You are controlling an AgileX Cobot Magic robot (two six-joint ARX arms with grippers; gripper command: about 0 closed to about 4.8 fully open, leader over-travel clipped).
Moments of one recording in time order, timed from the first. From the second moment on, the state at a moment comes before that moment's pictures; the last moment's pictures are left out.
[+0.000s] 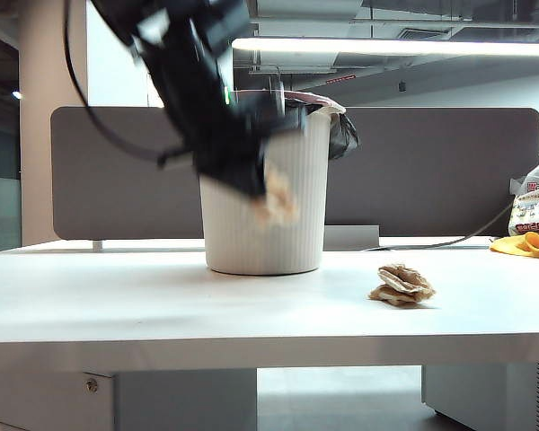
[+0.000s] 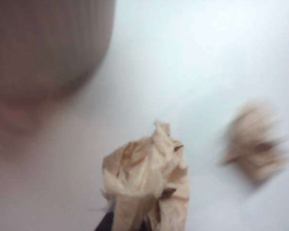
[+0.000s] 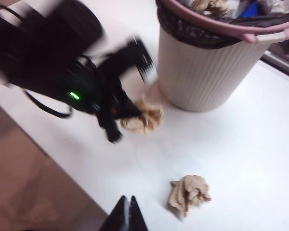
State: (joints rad) left arm -0.60 1.79 1.39 -0.32 0.03 -0.17; right arm 0.51 1.13 1.47 -0.89 -0.17 -0.14
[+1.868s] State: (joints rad) left arm -0.43 1.82 1.94 -0.10 0.26 -0.13; right arm 0.51 1.14 1.47 -0.43 -0.12 0.02
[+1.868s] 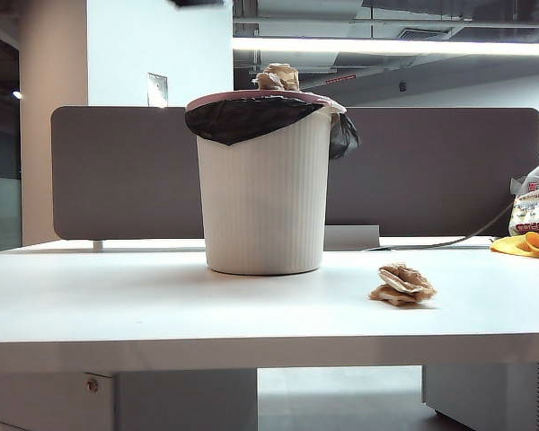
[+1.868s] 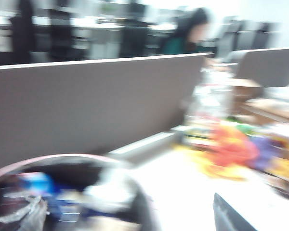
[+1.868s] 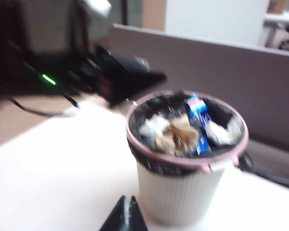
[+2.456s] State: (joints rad) left arm -0.73 1.79 1.75 -0.56 0.32 0.03; right arm 0.51 0.90 1.44 -0.87 0.04 0.00
